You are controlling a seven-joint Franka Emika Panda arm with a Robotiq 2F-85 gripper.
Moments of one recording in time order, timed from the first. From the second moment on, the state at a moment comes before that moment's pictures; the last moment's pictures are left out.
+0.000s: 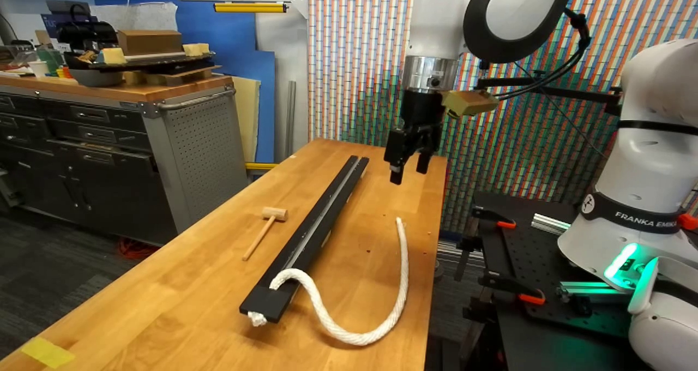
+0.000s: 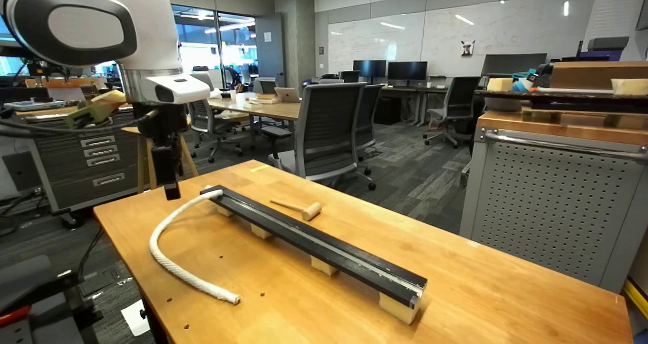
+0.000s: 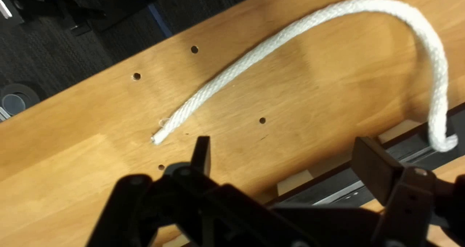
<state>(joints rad) 0.03 -0.24 0.11 -2.76 0.16 2.57 0.45</state>
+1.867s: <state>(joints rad) 0.02 0.36 -0.06 -2.65 0.19 2.99 0.90</state>
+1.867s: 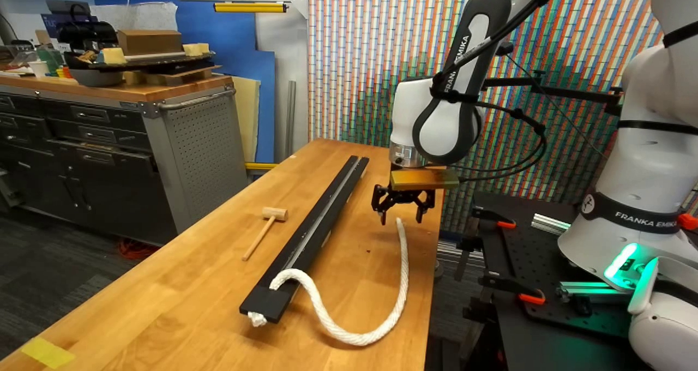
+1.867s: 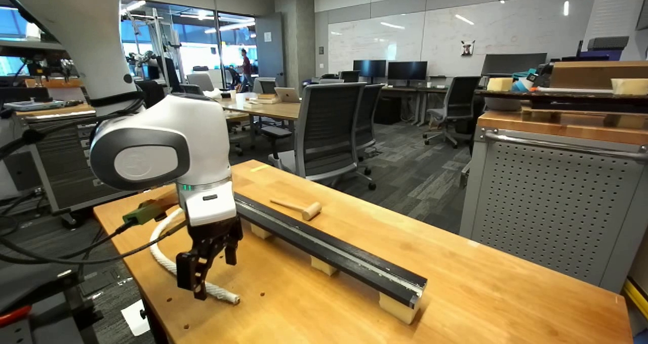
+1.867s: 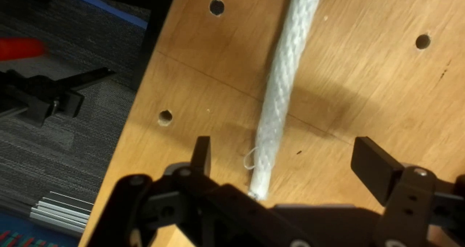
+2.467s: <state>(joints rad) 0.05 0.45 -0.10 -2.59 0.22 2.99 0.90</state>
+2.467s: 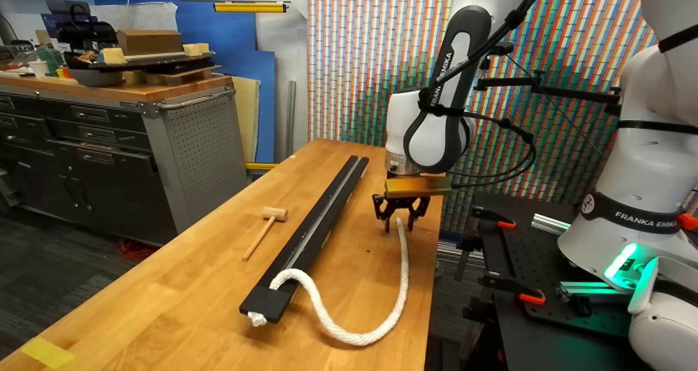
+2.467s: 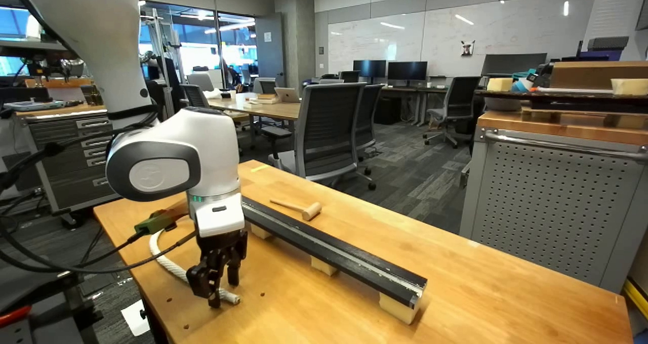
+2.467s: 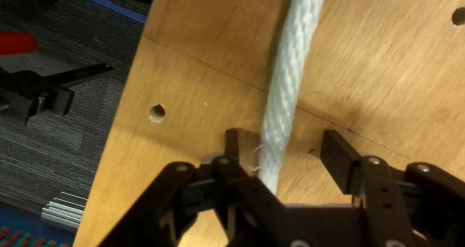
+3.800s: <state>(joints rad) 0.10 0.36 -0.16 -2.60 0.22 3.00 0.87</state>
